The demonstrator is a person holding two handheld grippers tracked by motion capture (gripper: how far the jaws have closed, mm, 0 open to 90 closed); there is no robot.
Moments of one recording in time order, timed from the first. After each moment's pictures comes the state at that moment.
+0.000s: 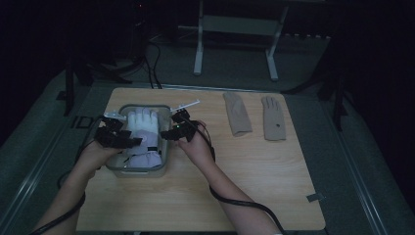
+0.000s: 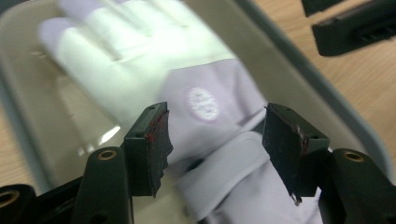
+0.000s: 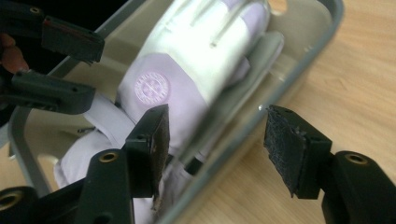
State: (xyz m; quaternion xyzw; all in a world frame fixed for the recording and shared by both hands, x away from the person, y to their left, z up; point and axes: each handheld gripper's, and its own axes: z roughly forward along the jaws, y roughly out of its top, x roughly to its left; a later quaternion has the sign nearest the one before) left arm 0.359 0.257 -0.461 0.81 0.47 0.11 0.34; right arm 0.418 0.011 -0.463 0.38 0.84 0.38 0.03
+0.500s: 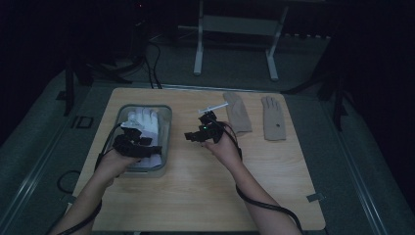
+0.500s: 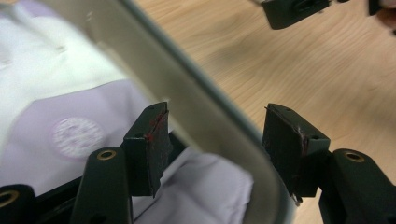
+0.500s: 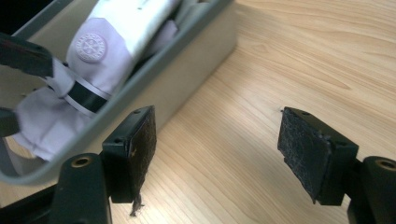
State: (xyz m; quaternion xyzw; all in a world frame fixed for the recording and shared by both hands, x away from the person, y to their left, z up) left arm 0.340 0.205 -0.467 0.81 0.42 0.08 0.40; right arm 0.425 -0.069 -0.469 0.39 0.84 0.38 0.04
